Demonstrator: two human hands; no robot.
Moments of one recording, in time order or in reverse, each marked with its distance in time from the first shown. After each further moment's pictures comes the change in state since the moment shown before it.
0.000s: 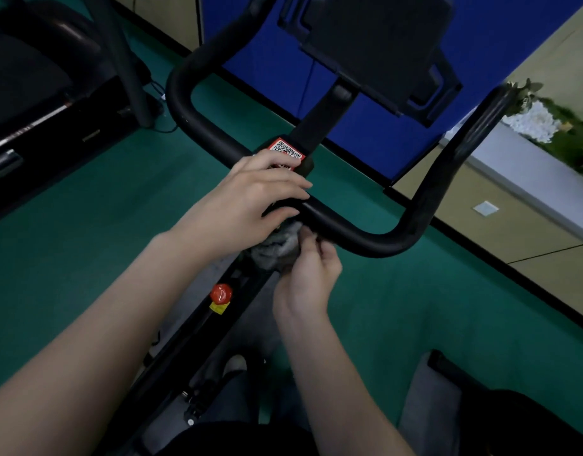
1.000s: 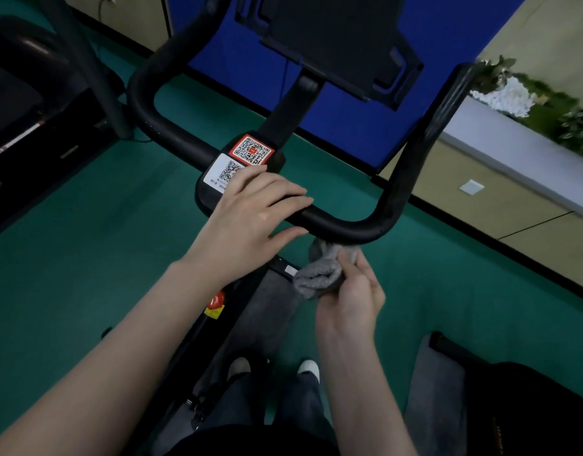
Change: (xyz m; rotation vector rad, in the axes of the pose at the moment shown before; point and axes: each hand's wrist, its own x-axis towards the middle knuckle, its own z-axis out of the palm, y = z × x) left_hand 0.001 0.028 0.034 0.243 0.101 0.083; right_hand -0.001 -0.047 -0.052 0.193 0.189 0.016
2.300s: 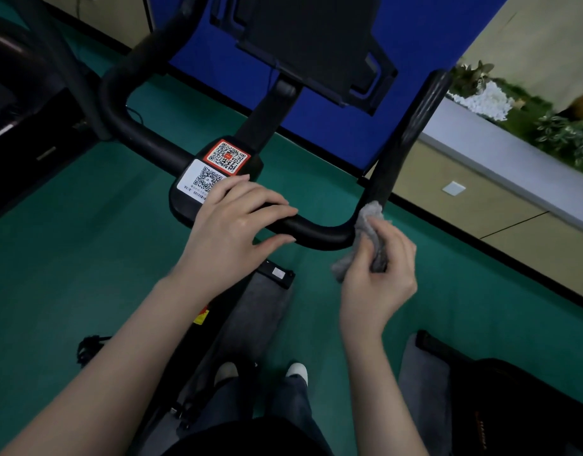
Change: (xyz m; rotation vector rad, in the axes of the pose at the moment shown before) left_hand 0.003 0.008 0.013 -0.054 0.106 -0.079; right_hand 0.032 -0.037 -0.013 -0.883 -0.104 -1.284
